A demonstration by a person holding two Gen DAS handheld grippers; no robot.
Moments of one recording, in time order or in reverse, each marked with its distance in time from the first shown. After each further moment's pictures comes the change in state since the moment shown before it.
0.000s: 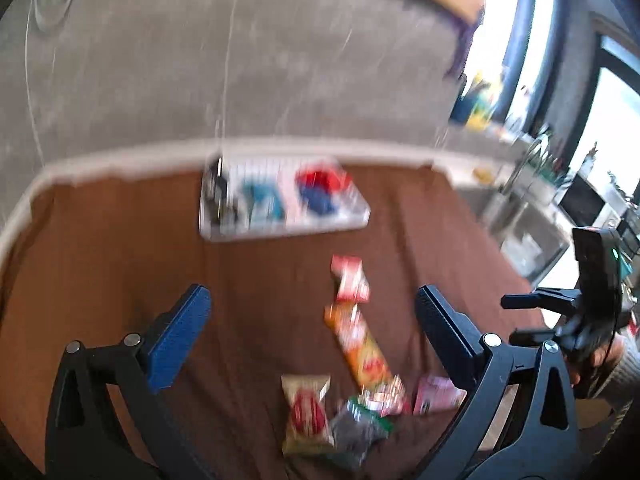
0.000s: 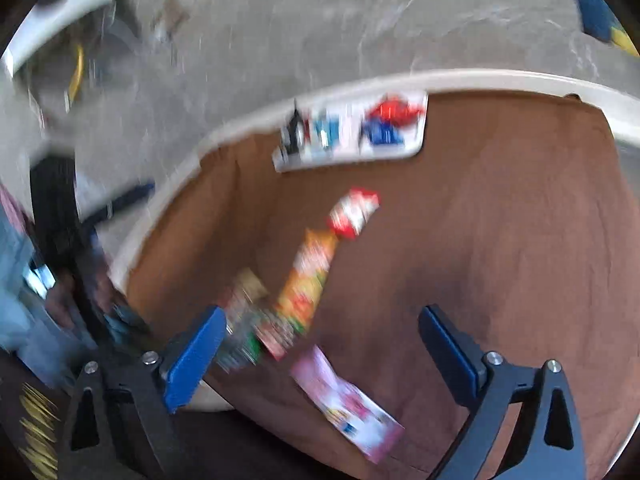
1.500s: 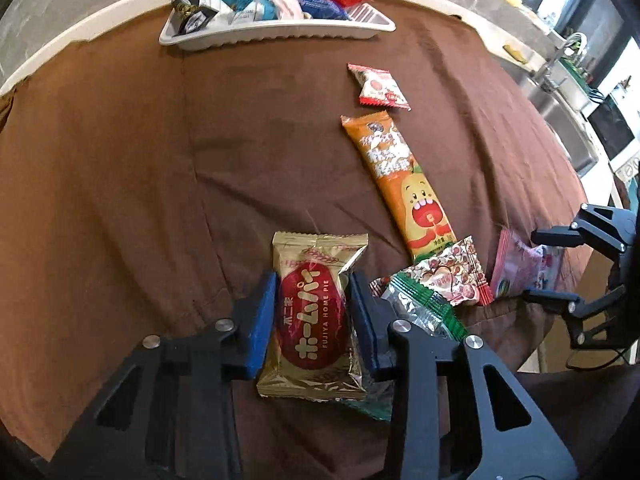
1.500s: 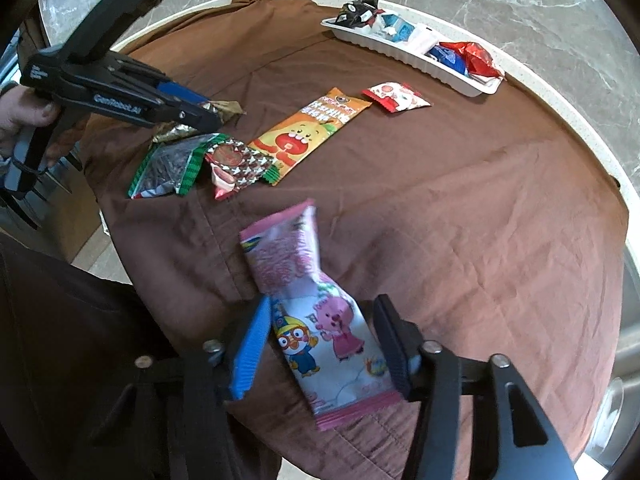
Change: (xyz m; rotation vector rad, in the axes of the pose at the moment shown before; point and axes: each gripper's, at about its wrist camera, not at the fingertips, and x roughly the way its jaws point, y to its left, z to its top) left arm 0.114 0.000 -0.100 0.036 0.424 0.036; right arm 0.073 0.031 -0.069 -0.459 0.245 -0.186
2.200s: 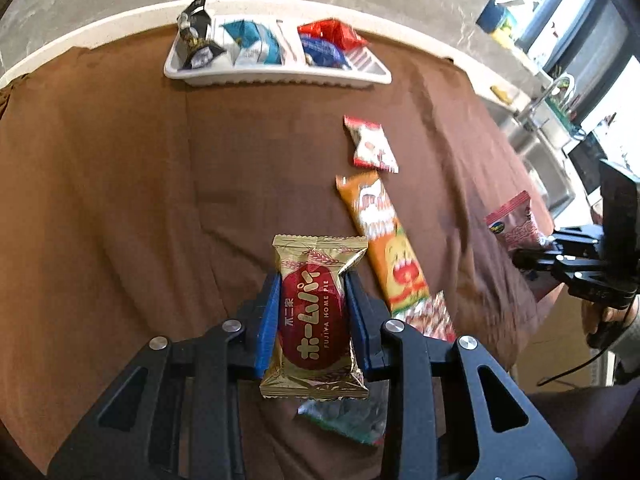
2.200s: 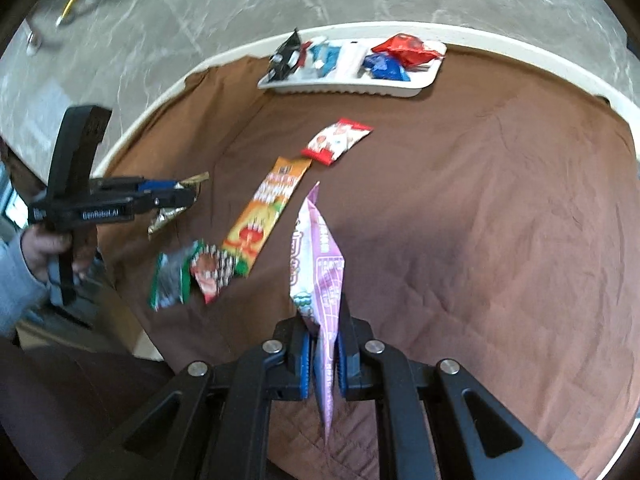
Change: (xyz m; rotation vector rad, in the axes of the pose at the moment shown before) left arm -0.023 0.018 0.031 -0.074 -0.084 -0.113; right arm -0.021 -0.077 0.025 0.349 -0.109 0.192
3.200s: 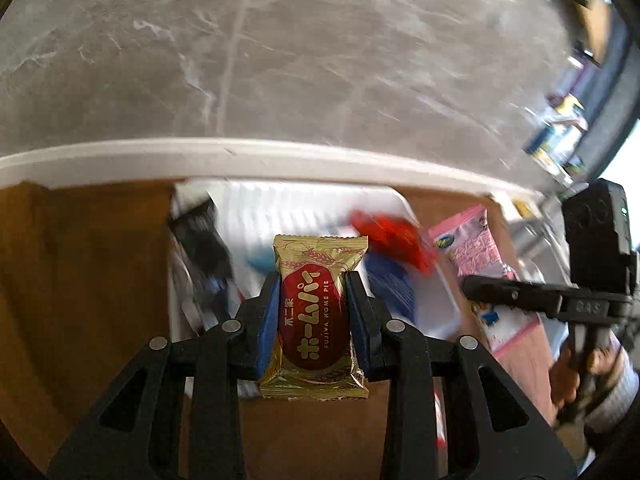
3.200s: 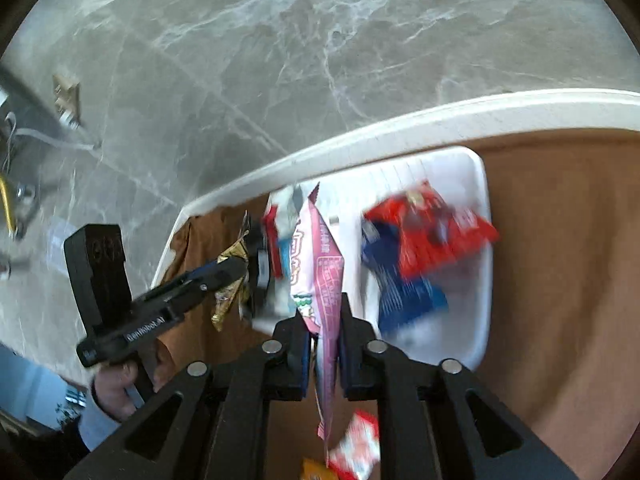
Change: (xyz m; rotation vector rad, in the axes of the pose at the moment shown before) left arm 0.058 0.096 0.278 -0.087 -0.194 -0.016; right arm 0.083 -0.081 0.266 0.341 -0.145 0.182
